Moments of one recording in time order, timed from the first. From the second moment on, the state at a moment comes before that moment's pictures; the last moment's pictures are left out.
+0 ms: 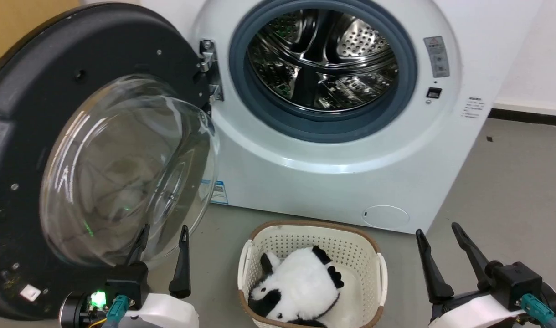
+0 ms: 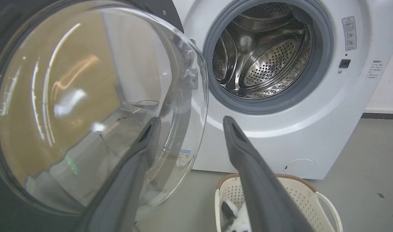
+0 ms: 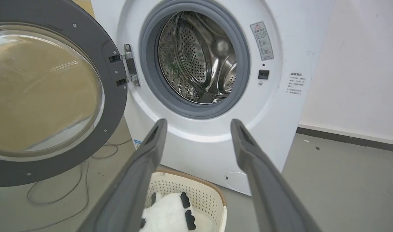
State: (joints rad) left arm 0.02 0.05 -0.02 0.02 -0.01 0.00 -0.12; right arm 0.04 -0.05 0.02 0.00 0.10 0.13 -0.12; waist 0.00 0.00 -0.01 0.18
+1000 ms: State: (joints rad) left arm 0.04 0.05 -0.03 0.01 -0.02 0.01 -0.18; right arm 0.05 -0.05 0.06 0.02 0.14 0.13 -0.18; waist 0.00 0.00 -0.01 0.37
